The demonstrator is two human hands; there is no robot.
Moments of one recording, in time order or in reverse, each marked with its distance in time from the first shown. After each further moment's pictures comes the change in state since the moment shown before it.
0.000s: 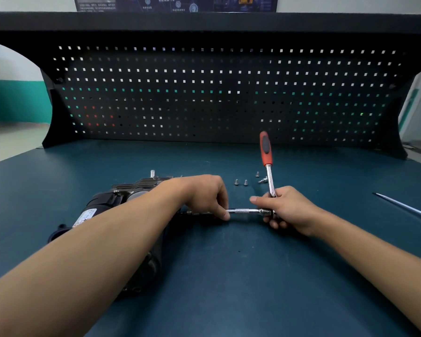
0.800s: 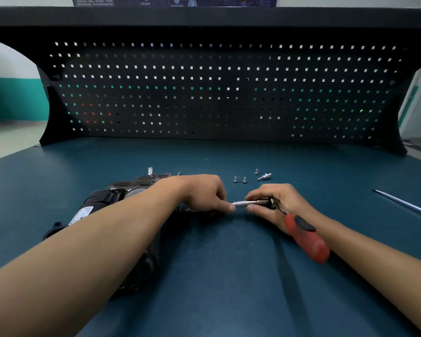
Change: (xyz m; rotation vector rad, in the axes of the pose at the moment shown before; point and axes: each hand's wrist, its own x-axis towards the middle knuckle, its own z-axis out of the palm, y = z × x) left_hand 0.003 -0.001 0.004 -0.035 -0.015 -0.051; right_hand 0.016 0.026 -0.006 -0.397 0.063 -0.783
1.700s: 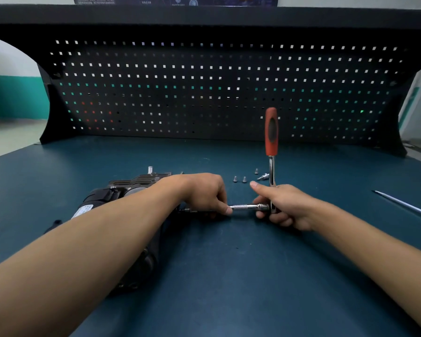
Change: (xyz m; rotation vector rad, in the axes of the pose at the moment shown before) left_hand 0.000 0.004 -0.002 0.061 -0.053 0.059; right_hand 0.016 -0.038 -0.010 0.440 -0.151 0.975
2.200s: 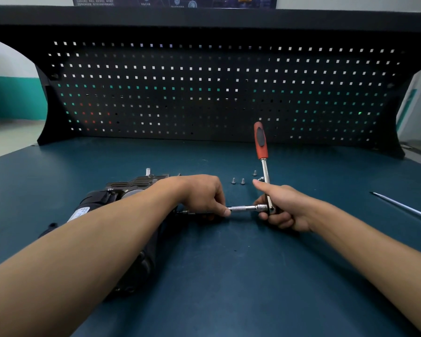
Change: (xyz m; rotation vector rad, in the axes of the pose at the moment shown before) left_hand -0.001 -0.001 0.000 -0.033 0.004 0.005; right_hand 0.004 -0.001 -0.007 0.084 -0.059 0.069
